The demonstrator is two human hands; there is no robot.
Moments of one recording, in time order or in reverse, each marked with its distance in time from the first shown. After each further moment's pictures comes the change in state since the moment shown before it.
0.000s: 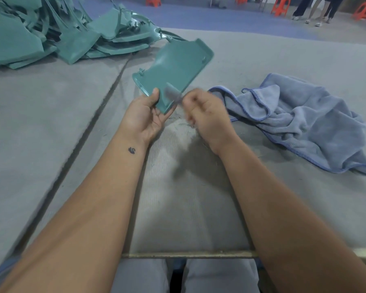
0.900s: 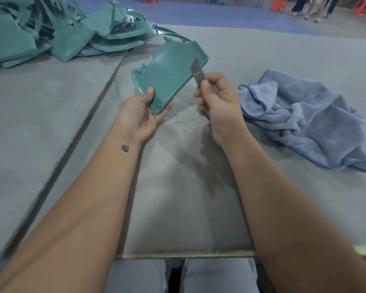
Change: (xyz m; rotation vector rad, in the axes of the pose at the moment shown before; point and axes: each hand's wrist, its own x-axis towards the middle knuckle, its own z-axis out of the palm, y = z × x) left_hand 0.001 0.000 0.003 0.147 0.056 -0.010; right_hand 0.005 0.000 -0.013 0.225 0.119 0.054
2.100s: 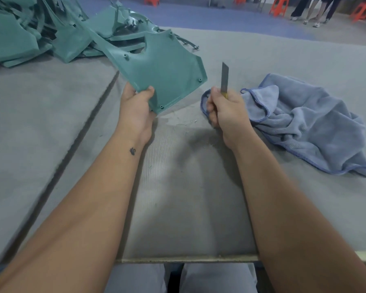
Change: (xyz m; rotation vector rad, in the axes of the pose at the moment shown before) left_hand 0.009 -0.003 0.000 0.221 0.135 0.322; right_hand 0.011 0.001 -0.011 -0.040 0.114 0.238
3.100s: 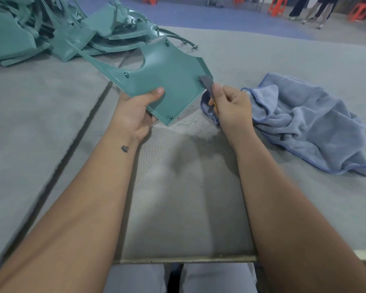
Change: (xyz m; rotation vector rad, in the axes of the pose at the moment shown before) left_hand 0.005 0.003 -0.014 -0.030 -0.144 -0.108; right_hand 0.004 0.006 -0.011 -0.337 0.078 -0.233
